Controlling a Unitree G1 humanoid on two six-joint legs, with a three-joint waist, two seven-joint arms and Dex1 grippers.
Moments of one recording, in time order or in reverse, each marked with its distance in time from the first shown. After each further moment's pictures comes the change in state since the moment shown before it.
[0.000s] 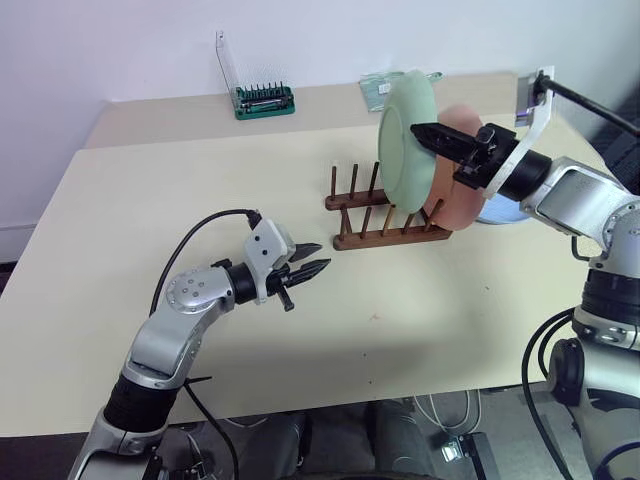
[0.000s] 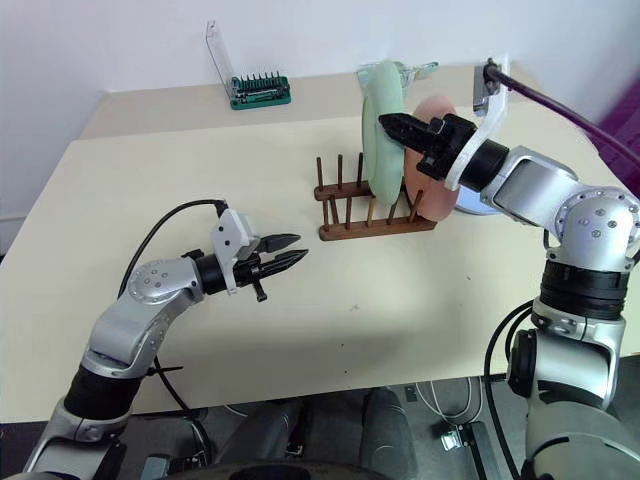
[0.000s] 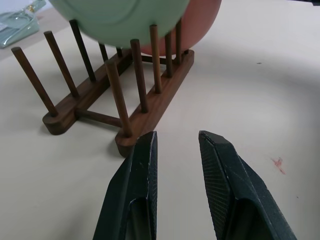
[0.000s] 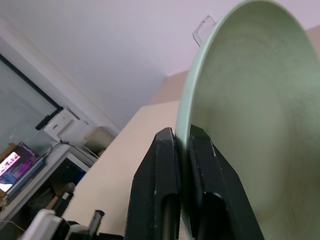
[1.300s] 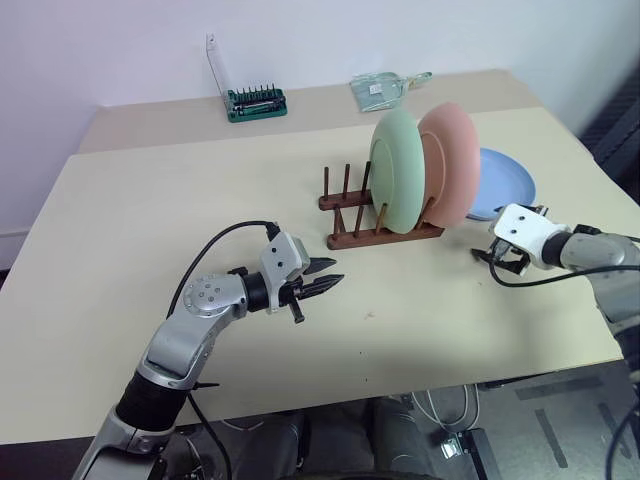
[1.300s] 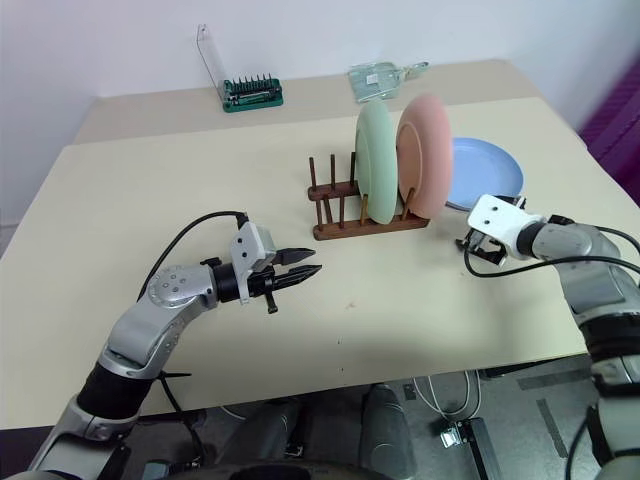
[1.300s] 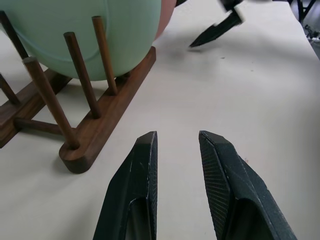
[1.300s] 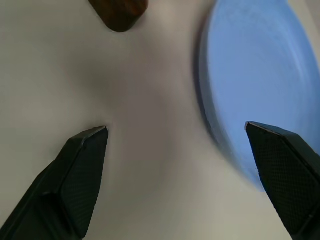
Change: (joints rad) left arm 0.000 -0.012 -0.078 0.058 0.006 -0.057 -0.038; right arm 0.244 -0.307 0.451 0.498 -1.510 -1.165 0.569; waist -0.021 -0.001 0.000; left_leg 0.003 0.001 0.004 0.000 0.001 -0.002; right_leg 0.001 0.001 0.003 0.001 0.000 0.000
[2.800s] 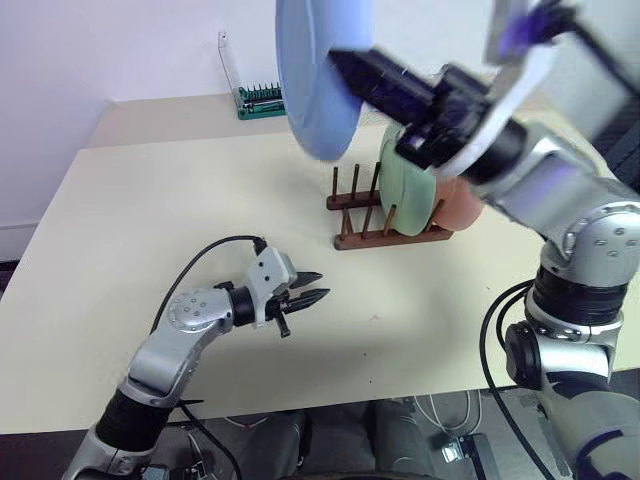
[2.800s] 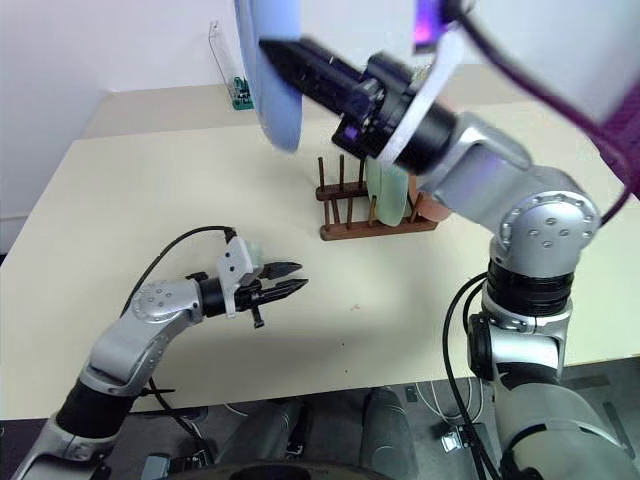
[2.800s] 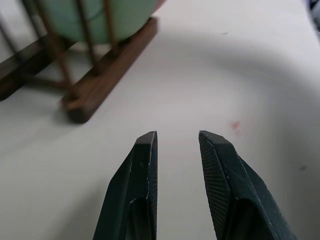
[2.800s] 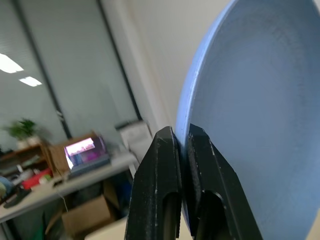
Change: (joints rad) left arm 0.099 0.074 0.043 -0.047 -0.017 0.014 -0.002; right arm -0.343 0.481 -0.267 -0.829 1.597 0.963 -0.635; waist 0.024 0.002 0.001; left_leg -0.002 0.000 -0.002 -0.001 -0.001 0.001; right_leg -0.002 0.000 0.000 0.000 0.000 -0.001
